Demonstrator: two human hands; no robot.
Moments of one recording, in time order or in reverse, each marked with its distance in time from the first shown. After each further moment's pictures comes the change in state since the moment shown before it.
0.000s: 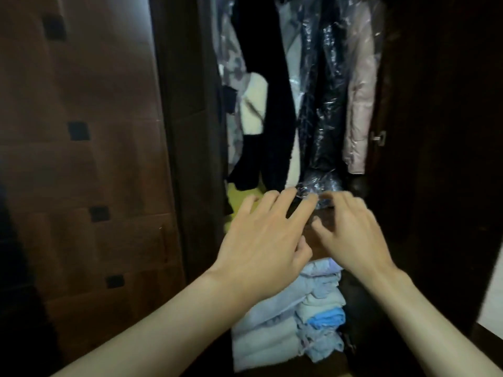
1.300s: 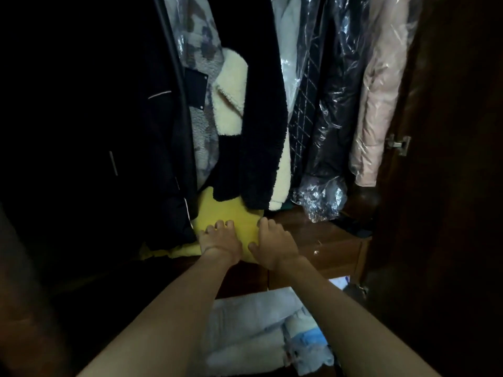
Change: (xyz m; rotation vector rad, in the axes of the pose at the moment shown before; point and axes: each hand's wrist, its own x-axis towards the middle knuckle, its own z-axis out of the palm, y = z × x) left_hand 0.177 -0.111 0.276 0.118 -0.801 -0.708; right_hand 0.170 0.079 0.215 0.057 -0.611 -0.053
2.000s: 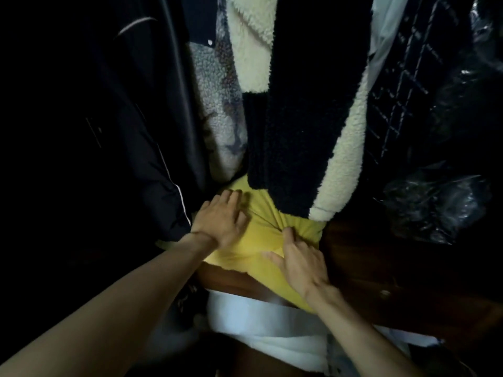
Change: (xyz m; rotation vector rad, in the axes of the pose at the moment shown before) left_hand 0.136 -0.021 0.050 -0.063 0.265 -0.068; right_hand 0.130 0.103 0.123 0.066 -0.018 -0.311
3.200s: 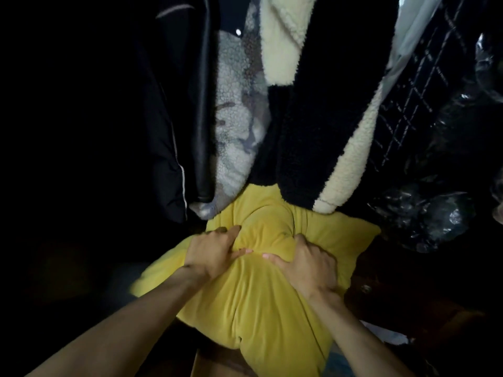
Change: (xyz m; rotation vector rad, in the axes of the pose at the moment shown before) left_hand -0.110 0.012 0.022 -0.001 -0.073 -0.079; right_hand -0.049 0.006 -0.020 -0.109 0.036 0.096
